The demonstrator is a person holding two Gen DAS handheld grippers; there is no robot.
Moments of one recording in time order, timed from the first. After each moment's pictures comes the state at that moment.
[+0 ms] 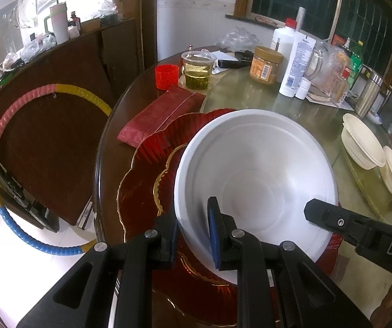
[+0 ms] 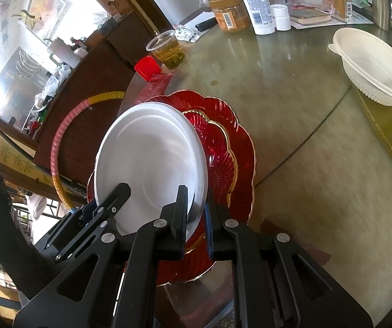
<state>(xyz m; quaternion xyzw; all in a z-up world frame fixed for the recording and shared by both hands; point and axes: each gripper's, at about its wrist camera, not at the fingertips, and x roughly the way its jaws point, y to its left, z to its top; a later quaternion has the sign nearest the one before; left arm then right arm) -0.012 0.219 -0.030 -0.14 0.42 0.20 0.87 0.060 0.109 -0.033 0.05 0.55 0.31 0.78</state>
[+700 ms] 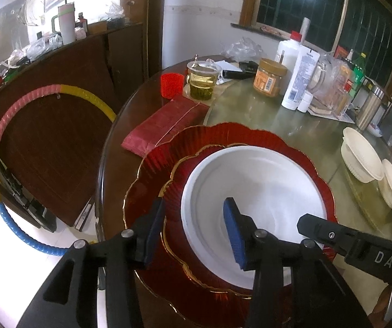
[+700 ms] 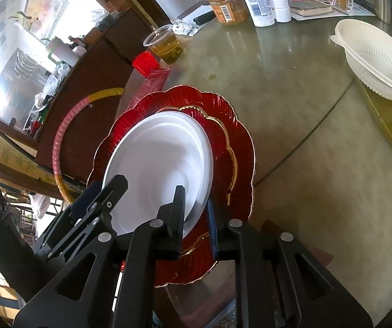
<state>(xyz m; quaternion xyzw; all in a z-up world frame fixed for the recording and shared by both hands) -0.016 0.225 -0.021 -0.15 0.40 0.21 0.88 0.068 0.108 -0.035 0.06 0.56 0.32 0.76</state>
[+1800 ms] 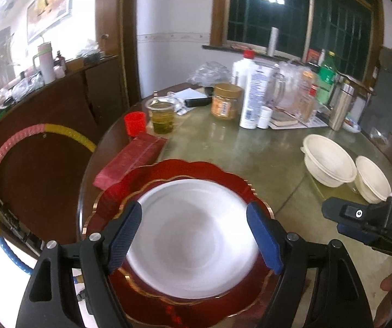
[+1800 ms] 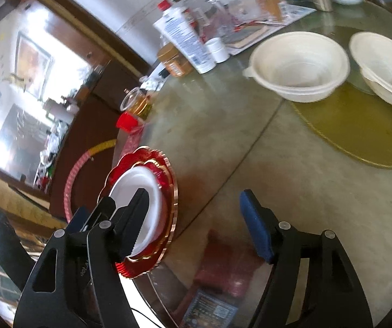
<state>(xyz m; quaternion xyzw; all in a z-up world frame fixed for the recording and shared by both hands) 0.003 0.164 0.014 -0.09 0.35 0.17 0.91 0.078 -0.007 -0.005 0.19 0.50 0.26 0.80</state>
